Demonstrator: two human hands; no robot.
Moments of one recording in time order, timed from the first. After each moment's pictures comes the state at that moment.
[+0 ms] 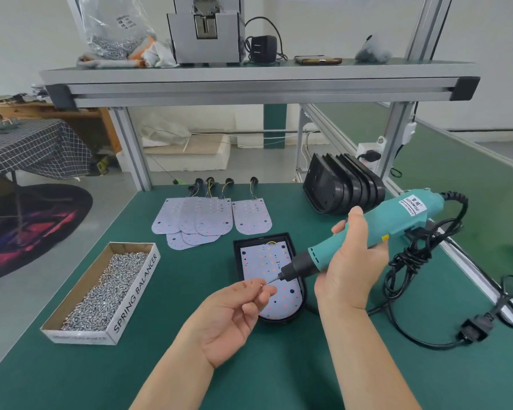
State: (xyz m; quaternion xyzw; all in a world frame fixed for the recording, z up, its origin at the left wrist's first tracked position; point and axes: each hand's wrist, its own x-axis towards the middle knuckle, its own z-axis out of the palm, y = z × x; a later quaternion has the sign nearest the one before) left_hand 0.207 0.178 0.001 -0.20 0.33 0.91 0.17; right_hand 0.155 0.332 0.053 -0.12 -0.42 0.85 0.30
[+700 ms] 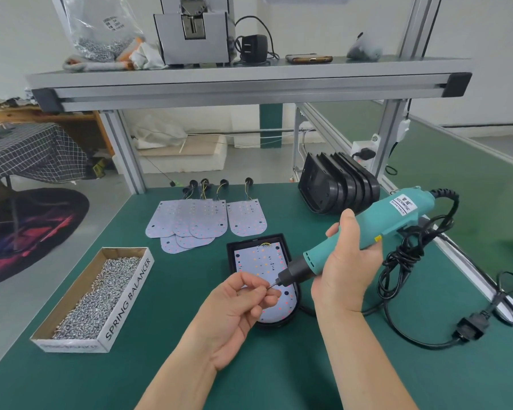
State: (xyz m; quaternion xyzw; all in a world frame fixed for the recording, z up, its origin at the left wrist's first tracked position) left_hand 0.203 0.191 -0.001 -0.10 0.48 0.87 0.11; right_hand 0.150 0.337 0.042 -0.14 -0.44 0.83 0.31
